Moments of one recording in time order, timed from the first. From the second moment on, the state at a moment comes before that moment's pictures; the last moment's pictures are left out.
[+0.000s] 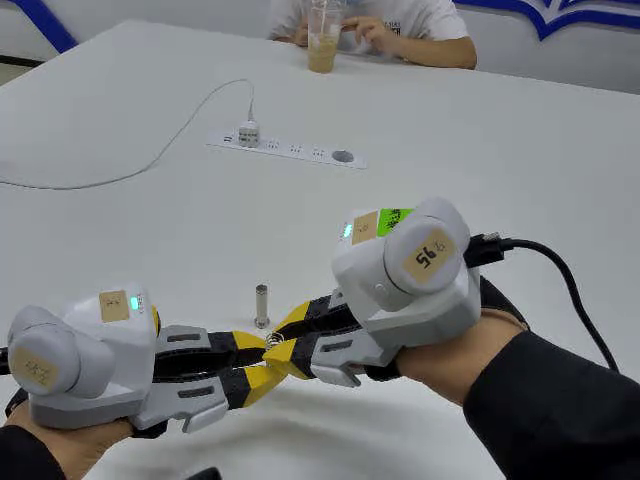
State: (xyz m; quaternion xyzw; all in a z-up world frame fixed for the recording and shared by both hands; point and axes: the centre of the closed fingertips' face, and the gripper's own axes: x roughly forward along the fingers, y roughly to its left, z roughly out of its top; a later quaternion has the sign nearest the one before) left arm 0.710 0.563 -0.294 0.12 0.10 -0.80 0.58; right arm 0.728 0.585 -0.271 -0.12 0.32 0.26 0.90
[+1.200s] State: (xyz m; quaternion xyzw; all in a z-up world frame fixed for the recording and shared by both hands) left arm 0.728 0.567 -0.292 0.09 0.13 -0.77 0.62; right arm 0.763 0.554 -0.234 -0.12 0.26 0.21 0.93
